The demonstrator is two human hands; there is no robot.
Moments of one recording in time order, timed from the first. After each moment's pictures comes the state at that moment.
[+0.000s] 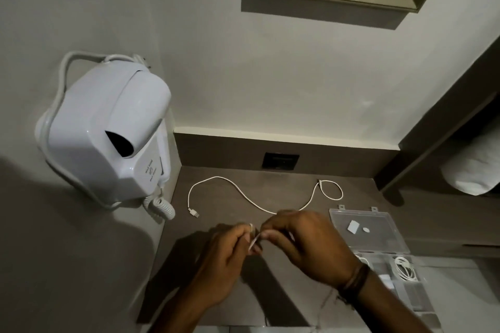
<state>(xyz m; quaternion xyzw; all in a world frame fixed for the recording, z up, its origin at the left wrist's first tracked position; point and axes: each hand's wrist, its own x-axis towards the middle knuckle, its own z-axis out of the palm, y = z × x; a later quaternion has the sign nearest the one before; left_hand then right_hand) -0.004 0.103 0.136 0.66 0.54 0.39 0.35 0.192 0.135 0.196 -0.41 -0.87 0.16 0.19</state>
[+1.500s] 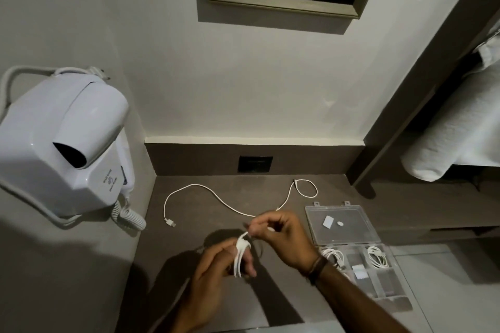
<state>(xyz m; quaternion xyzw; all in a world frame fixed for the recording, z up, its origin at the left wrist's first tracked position) 0.037 0.077 0.171 0.44 0.46 0.46 0.62 0.215 0.131 0.162 -0.48 -0.60 0.50 0.40</state>
